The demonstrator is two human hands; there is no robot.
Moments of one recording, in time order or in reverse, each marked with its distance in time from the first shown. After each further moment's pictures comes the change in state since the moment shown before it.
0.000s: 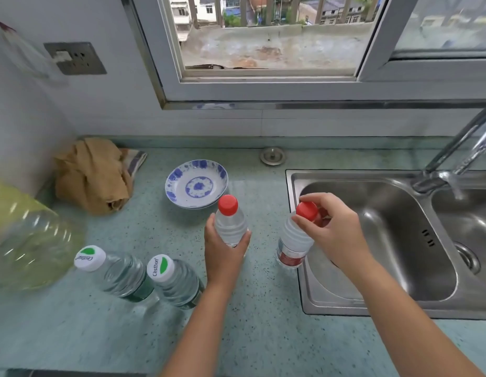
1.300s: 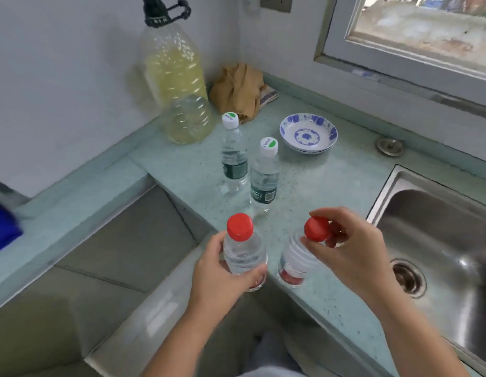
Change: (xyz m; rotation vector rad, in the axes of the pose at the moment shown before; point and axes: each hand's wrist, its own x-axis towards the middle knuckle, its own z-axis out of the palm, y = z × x) left_hand -0.244 -0.011 -0.095 -0.125 0.355 -0.219; right_hand -0.123 -0.051 -0.006 0.077 -0.549 -0.336
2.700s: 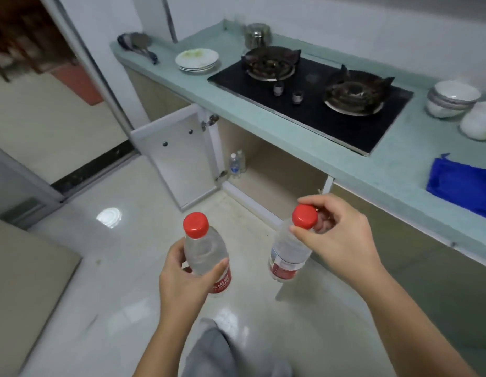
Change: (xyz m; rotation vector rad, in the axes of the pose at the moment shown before) left_hand -0.463 -0.161 -0.309 -0.197 1.754 -0.528; right_hand -0.327 -0.369 0.345 0.358 -1.322 -0.856
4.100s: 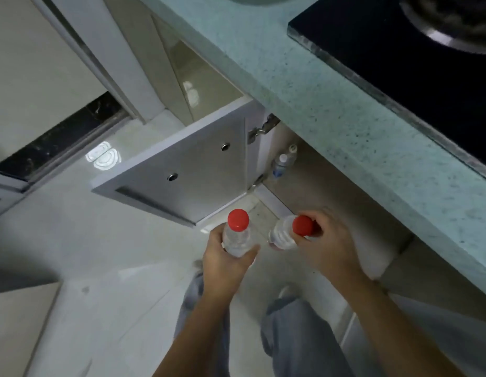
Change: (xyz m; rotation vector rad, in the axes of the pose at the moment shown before) left_hand 0.561 -0.169 0.116 0.094 -0.103 -0.373; right_hand 0.470 0.194 0.378 -0.260 -0.262 0.220
